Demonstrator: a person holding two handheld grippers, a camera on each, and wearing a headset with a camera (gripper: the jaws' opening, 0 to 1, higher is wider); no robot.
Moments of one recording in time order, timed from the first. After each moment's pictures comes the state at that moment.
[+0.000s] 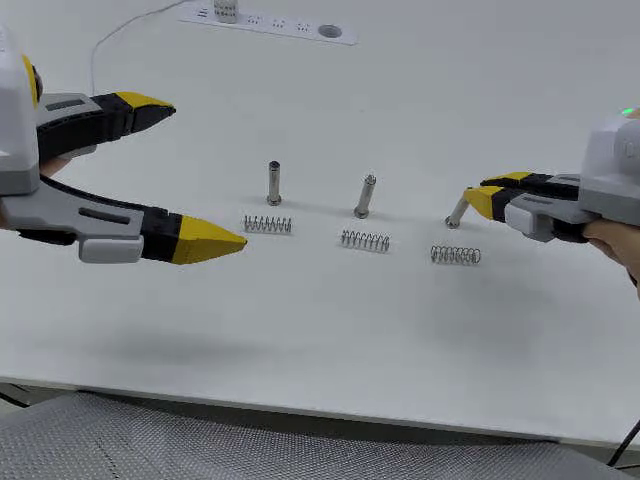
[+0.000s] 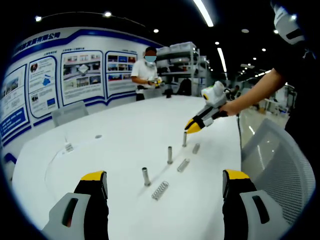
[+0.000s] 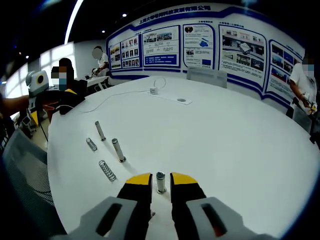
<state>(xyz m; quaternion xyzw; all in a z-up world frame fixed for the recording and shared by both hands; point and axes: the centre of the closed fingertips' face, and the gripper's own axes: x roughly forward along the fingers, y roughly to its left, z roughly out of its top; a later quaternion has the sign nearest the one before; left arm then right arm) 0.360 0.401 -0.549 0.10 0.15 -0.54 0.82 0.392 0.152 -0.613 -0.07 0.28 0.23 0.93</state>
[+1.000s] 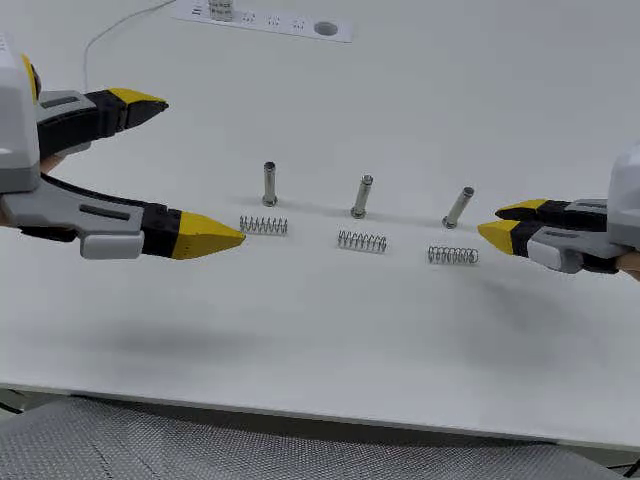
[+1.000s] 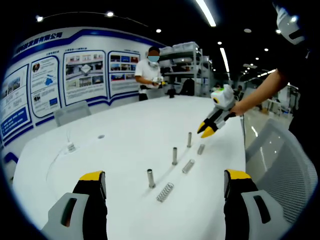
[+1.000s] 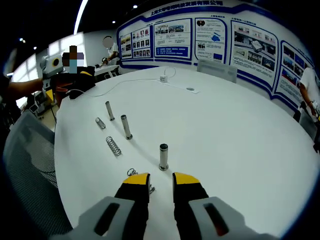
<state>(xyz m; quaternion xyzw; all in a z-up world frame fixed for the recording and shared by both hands) 0.375 0.402 -0.551 0.10 0.15 -0.53 0.83 0.359 0.140 -0.631 -0.10 0.31 0.28 0.90</state>
